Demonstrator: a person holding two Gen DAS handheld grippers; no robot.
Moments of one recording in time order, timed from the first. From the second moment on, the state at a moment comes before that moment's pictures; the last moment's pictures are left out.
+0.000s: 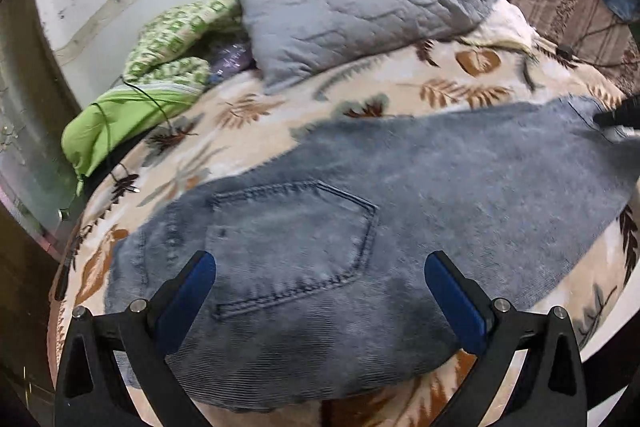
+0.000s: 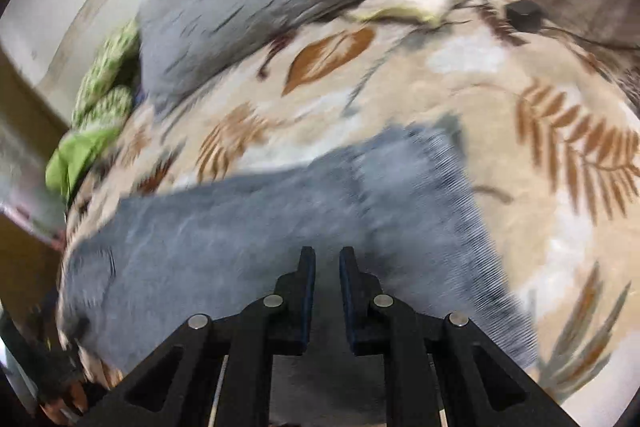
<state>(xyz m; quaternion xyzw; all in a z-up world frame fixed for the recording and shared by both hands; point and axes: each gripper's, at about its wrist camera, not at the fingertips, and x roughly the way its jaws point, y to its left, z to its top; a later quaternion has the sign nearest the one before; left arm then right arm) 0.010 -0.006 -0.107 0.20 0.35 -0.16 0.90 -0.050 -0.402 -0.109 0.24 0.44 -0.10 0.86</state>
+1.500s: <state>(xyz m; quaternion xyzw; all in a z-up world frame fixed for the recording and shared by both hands) -0.005 -0.041 -0.114 0.14 0.40 -0.22 0.88 -0.158 -0.424 -0.098 0.44 0.29 -0.05 0.85</state>
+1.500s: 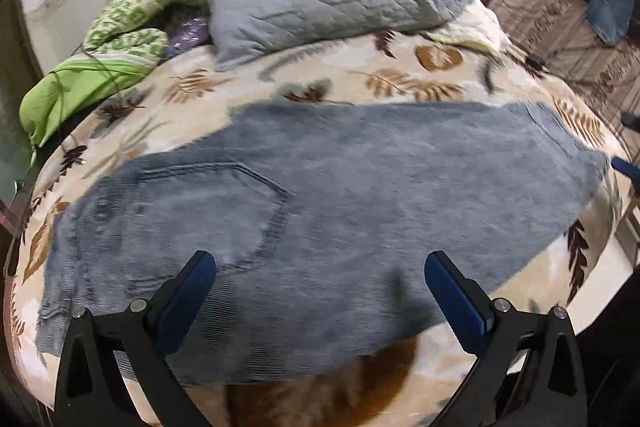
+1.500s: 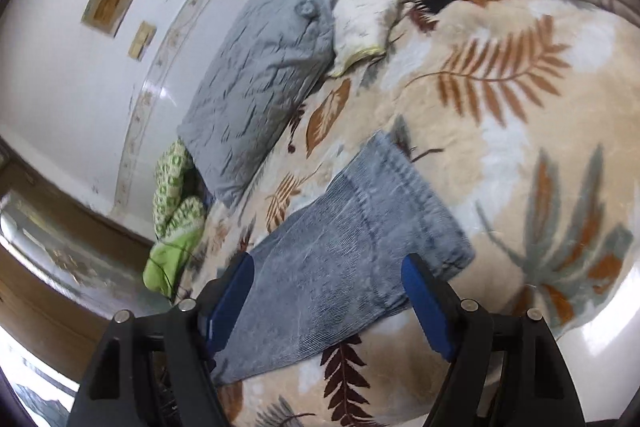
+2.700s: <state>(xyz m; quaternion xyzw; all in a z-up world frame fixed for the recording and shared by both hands) -0.016 -0.052 -0.145 0.17 0.43 -0.21 0.86 -0.119 -0.389 -0.127 0.33 0.41 -0.10 0.85</state>
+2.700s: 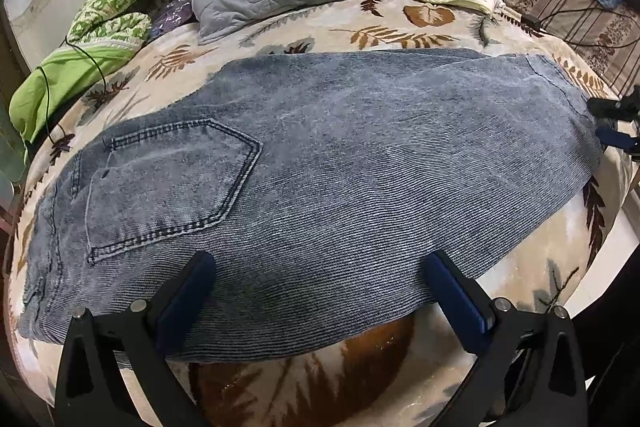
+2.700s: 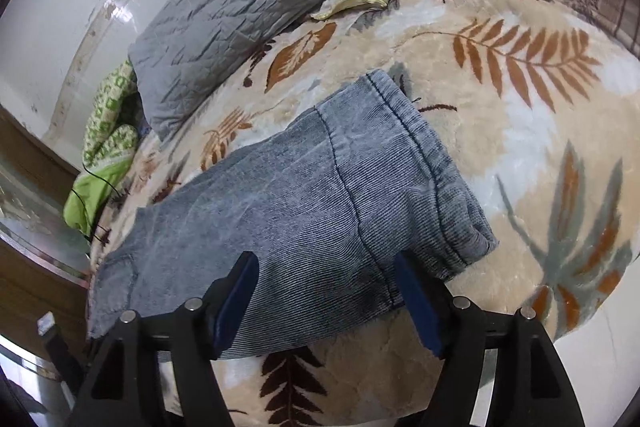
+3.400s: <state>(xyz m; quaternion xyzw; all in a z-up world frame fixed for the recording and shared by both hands) -0.029 -0.059 -0.116 0.16 0.40 -0.23 0.87 -0.177 -0.432 -0.107 0.44 0.30 -0.10 0.84</state>
